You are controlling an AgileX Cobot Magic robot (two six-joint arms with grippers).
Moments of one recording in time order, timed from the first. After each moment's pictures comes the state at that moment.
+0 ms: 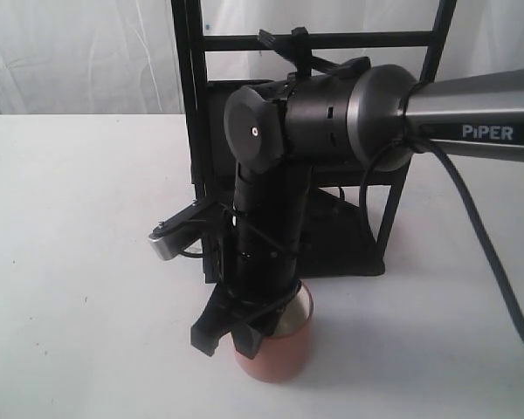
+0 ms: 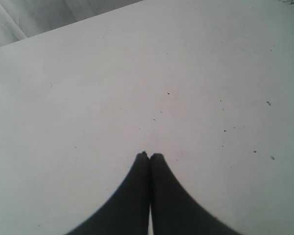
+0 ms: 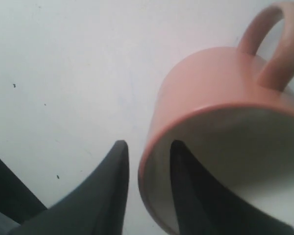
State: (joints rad) left arm 0.11 0.00 0.02 0.14 0.40 0.13; right arm 0.80 1.91 -1.43 0.21 1.21 -0.30
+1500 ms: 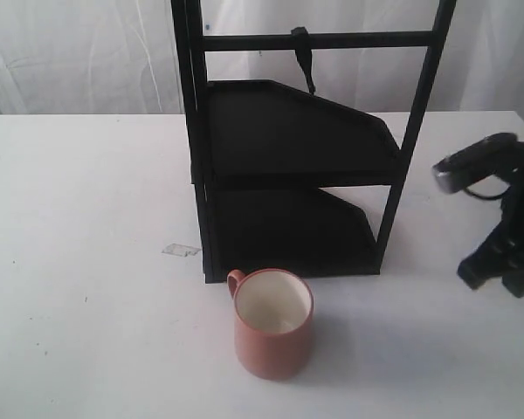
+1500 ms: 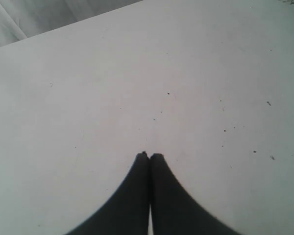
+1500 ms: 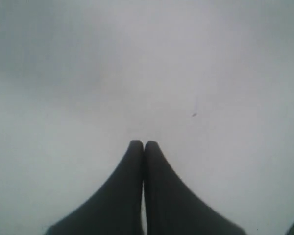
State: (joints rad) left arm 0.11 0.00 0.02 0.14 0.40 0.13; right arm 0.22 1.44 -0.99 -0.11 1.11 -0.19
